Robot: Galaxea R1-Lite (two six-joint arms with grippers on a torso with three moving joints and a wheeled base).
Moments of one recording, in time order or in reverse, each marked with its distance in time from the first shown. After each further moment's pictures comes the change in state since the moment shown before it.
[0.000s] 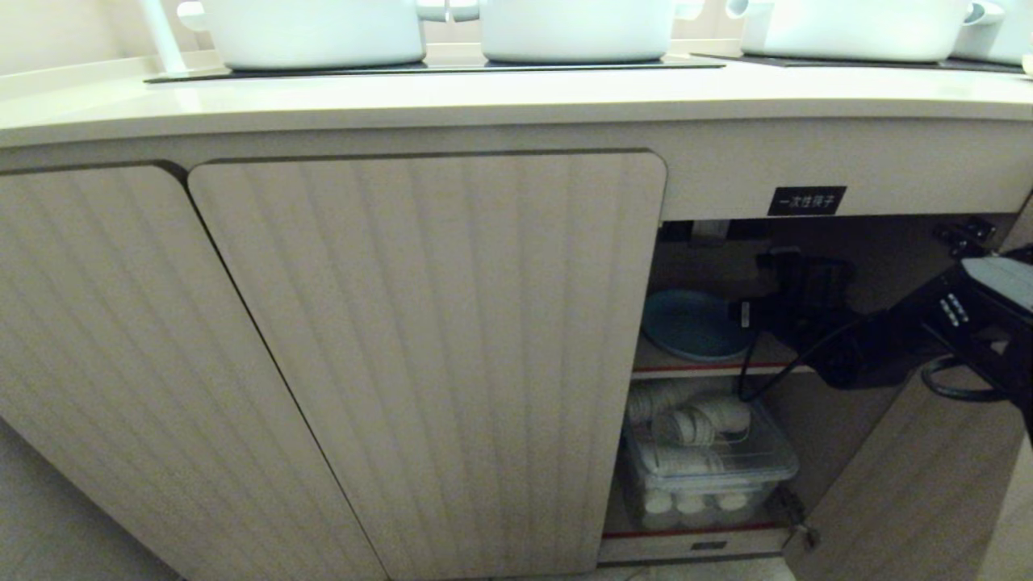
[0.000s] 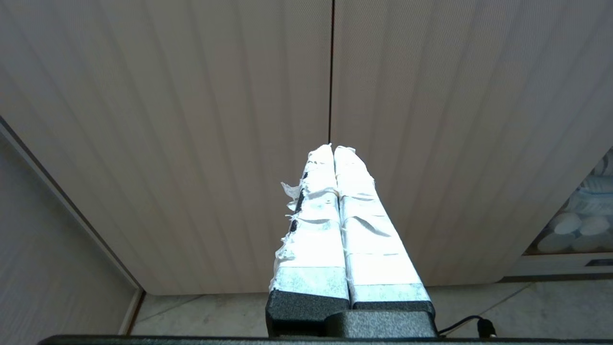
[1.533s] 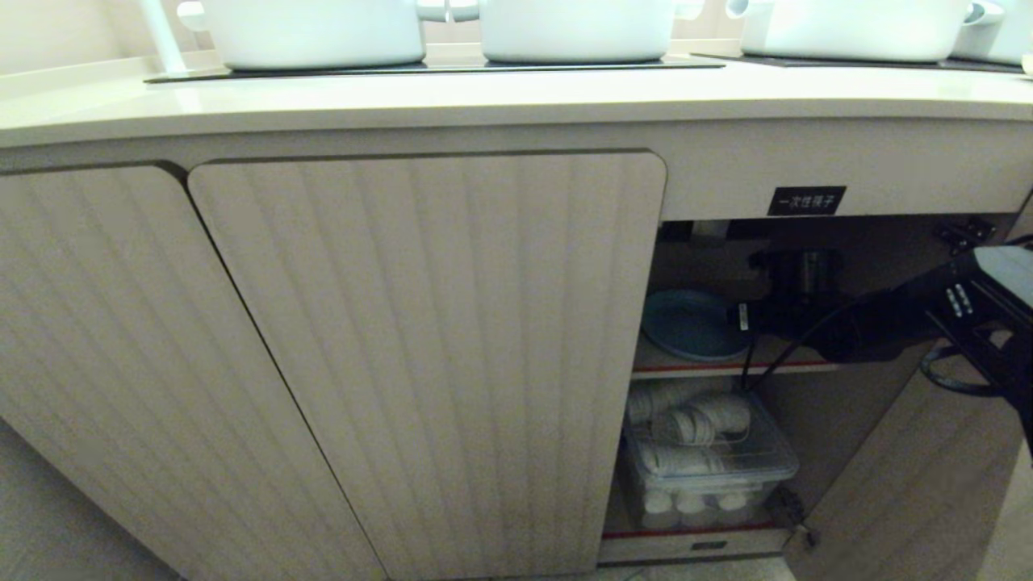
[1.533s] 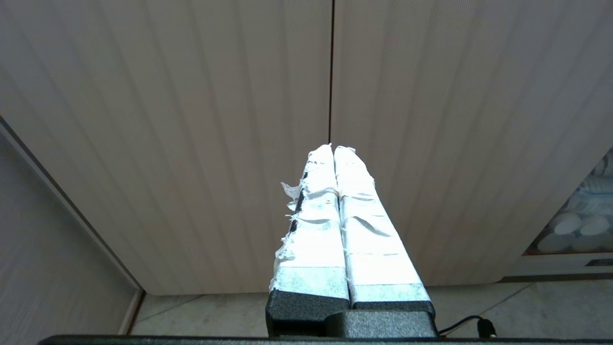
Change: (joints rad) left arm 0.000 0.000 0.000 0.000 0.000 0.000; right arm -0.004 0.010 -0.157 0.327 0.003 -0.002
